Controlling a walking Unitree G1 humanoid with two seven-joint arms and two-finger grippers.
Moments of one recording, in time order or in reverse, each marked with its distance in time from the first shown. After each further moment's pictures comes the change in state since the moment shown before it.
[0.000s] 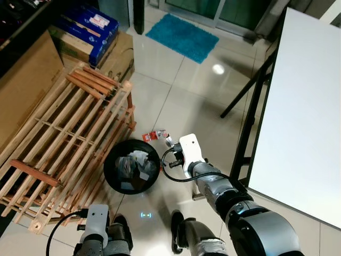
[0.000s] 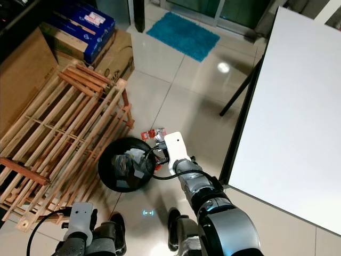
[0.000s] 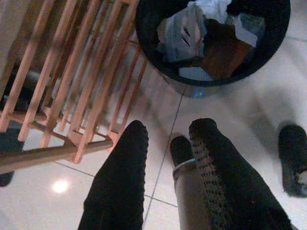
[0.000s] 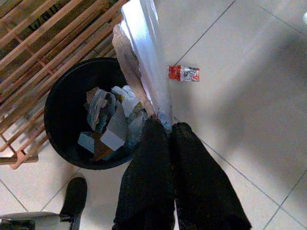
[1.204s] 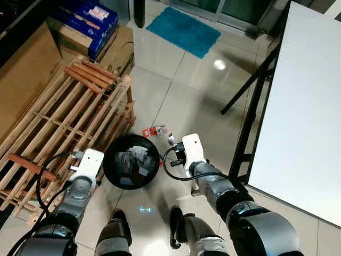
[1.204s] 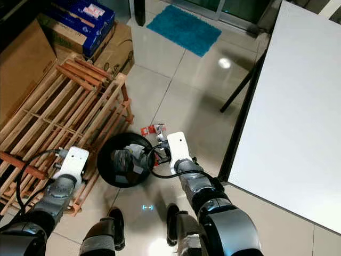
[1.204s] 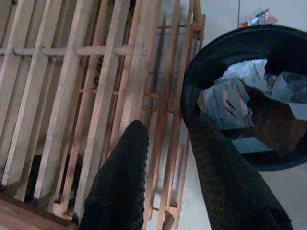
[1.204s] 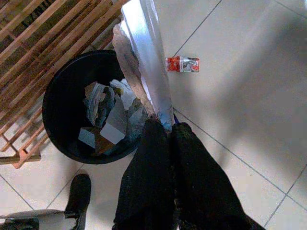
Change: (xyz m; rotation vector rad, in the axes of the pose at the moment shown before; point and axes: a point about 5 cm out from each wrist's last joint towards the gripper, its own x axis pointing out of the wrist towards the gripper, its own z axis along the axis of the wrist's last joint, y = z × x) left arm 0.053 0.060 0.134 0.236 -0.200 0.074; right arm -0.001 -0.003 -0.002 0.050 -0.002 -0.020
